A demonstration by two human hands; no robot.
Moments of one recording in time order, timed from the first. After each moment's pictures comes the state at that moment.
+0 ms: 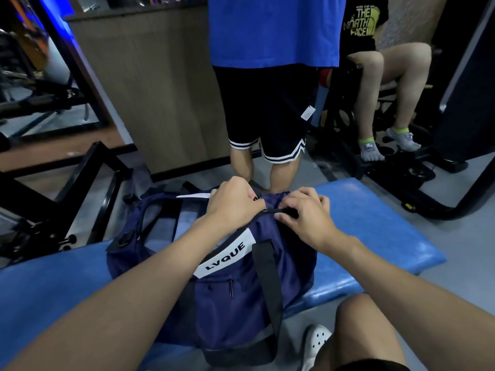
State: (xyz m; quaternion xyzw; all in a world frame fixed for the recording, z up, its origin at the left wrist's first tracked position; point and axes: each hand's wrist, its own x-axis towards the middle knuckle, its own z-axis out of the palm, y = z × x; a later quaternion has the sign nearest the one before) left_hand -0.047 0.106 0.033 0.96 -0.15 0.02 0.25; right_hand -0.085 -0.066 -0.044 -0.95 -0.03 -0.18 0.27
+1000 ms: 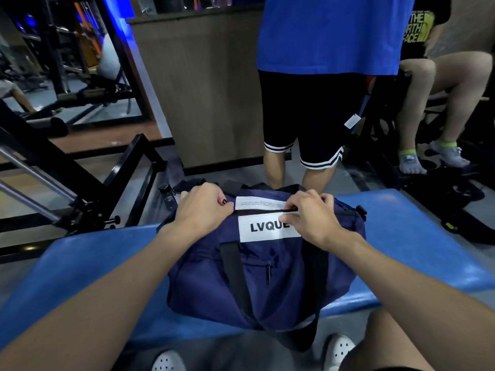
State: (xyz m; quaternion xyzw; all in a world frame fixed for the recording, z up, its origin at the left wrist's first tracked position) left_hand -0.045 0.244 0.030 0.98 -0.06 0.11 0.17; right_hand -0.068 0.008 -0.021 -0.96 -0.07 -0.15 0.23
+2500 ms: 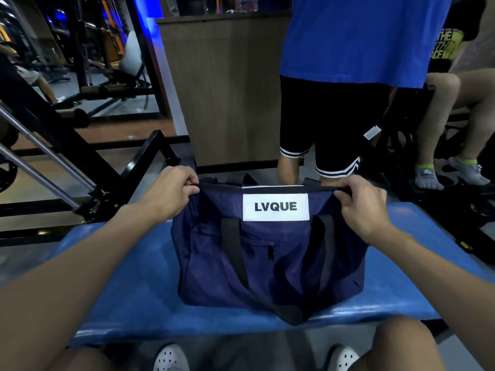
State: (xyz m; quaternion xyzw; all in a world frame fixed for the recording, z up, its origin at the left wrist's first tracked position) left_hand -0.028 0.347 0.058 0.96 -0.11 0.14 0.19; right_hand -0.070 -0.027 0.013 -0.93 0.02 -0.24 0.27
